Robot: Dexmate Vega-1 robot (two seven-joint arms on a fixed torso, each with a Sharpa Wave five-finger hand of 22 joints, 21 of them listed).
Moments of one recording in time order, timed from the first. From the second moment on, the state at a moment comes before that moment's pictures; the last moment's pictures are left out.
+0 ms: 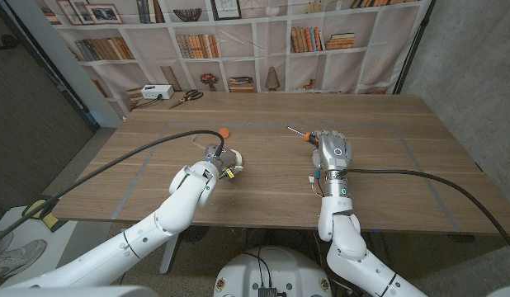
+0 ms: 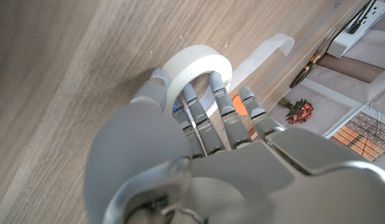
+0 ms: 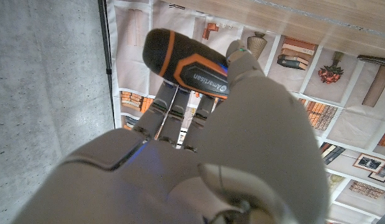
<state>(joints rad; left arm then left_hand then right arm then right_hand) 1.03 0.75 0.65 -2.11 1.48 0.47 -0.70 1.05 0.08 0.40 -0.17 0.18 0.74 -0.15 0.34 0.20 0.73 -0.21 0.49 0.40 0.68 -0.06 0.50 0.33 0.26 0.04 0.44 0.23 -1.19 -0.43 -0.65 -1.89 -1.08 -0.74 -0.62 1.25 0.04 0.18 -0.13 0.25 0.85 -0.07 0.27 0.22 0.79 -0.09 0.52 0.45 0.61 0.02 0.78 0.84 0.54 -0.05 0.85 0.35</state>
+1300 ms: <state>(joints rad) 1.17 0.70 0.38 -2.07 0.82 0.37 0.11 1.18 0.00 0.32 -0.16 0.18 0.94 -0.06 0.42 0.21 0.87 -0.17 0.60 0.55 0.94 -0.08 0.61 0.46 0.41 0.02 0.67 0.29 -1.14 -0.43 -0.69 -1.88 -1.10 -0.77 -0.57 1.25 0.04 0.17 -0.12 0.25 0.85 -0.07 0.25 0.22 0.79 -0.09 0.52 0.46 0.61 0.02 0.76 0.97 0.51 -0.05 0.87 0.34</state>
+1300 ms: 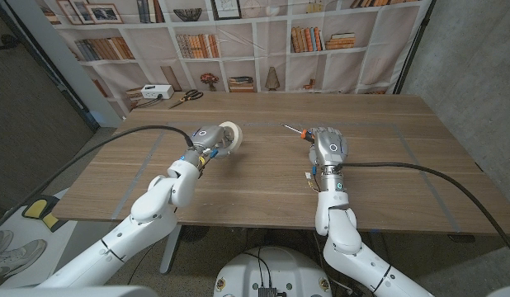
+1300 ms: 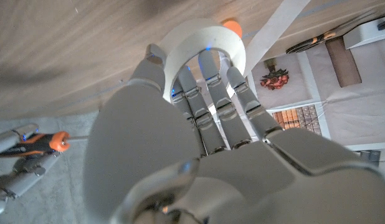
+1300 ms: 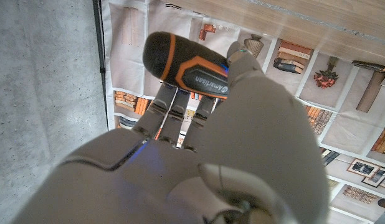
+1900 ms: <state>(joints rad) 1.08 0.63 0.32 -1.98 0.50 0.17 0.29 1.21 0.01 0.32 -0.16 0.18 1.00 -0.09 0.41 0.21 0.89 -0.18 0.59 0.56 1.02 -0.16 0.60 0.50 0.42 0.01 0.71 0.30 -1.13 -0.44 -0.69 -1.89 -1.10 -0.74 -0.54 1.25 0.04 0.16 -0.12 0.26 0.85 -0.07 0.26 0.22 0.79 -0.09 0.51 0.46 0.61 0.02 0.75 1.00 0.51 -0.05 0.88 0.33</state>
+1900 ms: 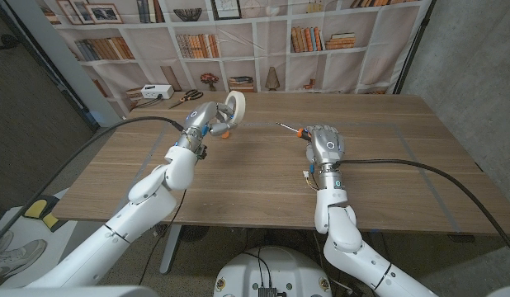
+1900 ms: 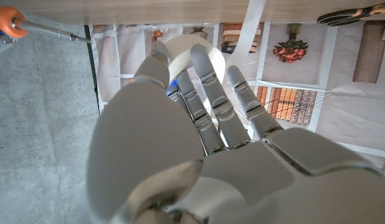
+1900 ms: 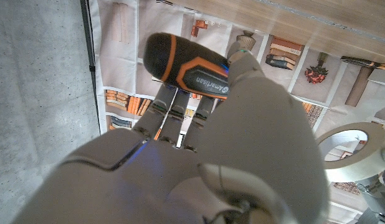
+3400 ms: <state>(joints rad) 0.93 0.64 0.31 -2.00 0.12 0.02 0.02 1.22 0.00 0.29 -0.15 0.19 1.00 -0.09 0.40 0.21 0.89 -0.17 0.58 0.57 1.02 -0.16 0.59 0.53 0.42 0.01 0.76 0.30 -1.03 -0.44 -0.72 -1.86 -1.10 -0.52 -0.48 1.26 0.02 0.12 -0.11 0.29 0.89 -0.06 0.24 0.22 0.85 -0.08 0.48 0.44 0.68 0.02 0.70 1.00 0.48 -0.05 0.91 0.31</state>
